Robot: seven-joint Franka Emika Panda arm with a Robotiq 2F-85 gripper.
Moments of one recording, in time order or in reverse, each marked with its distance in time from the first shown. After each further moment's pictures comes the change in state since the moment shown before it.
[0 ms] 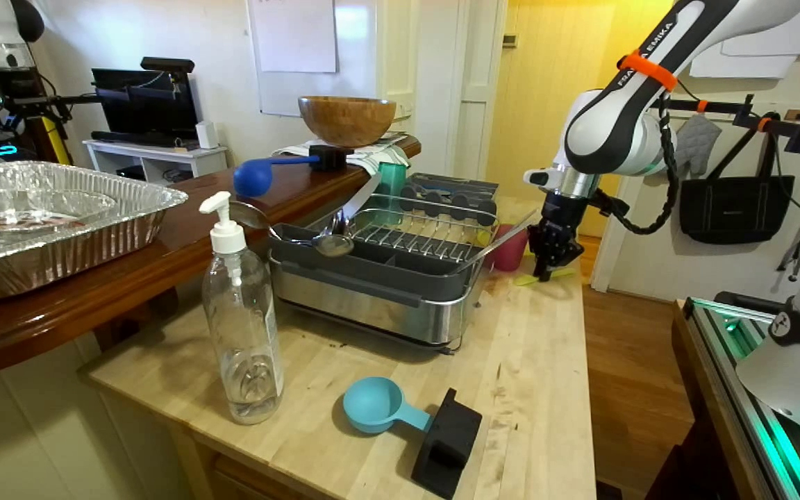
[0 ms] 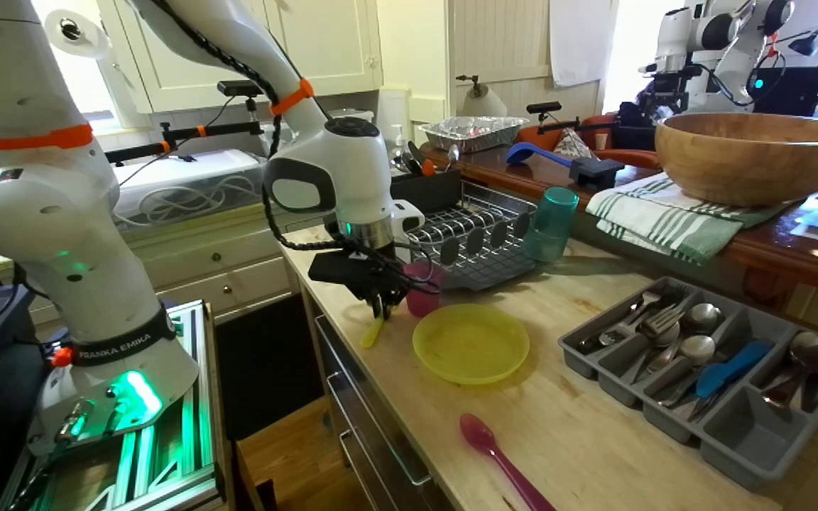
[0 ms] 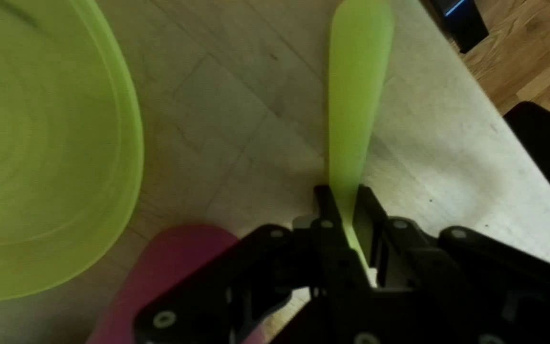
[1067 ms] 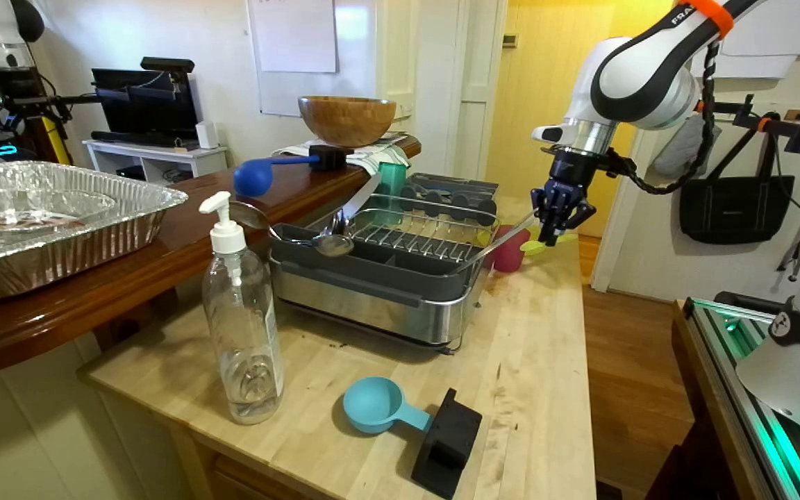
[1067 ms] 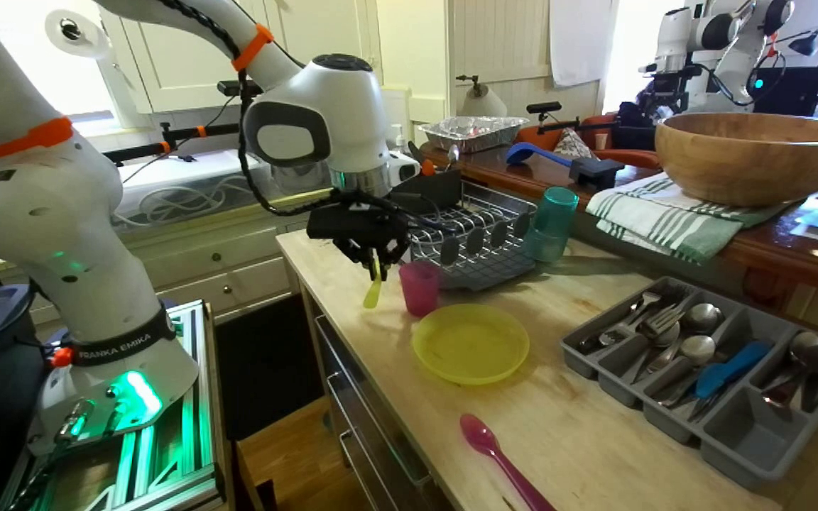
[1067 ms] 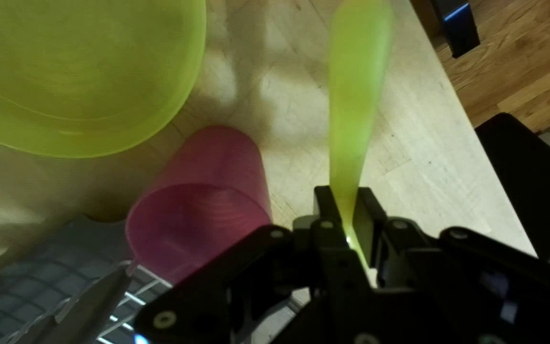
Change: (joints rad) arm -0.067 -0.244 0.009 0.004 -0.182 -0.204 0.000
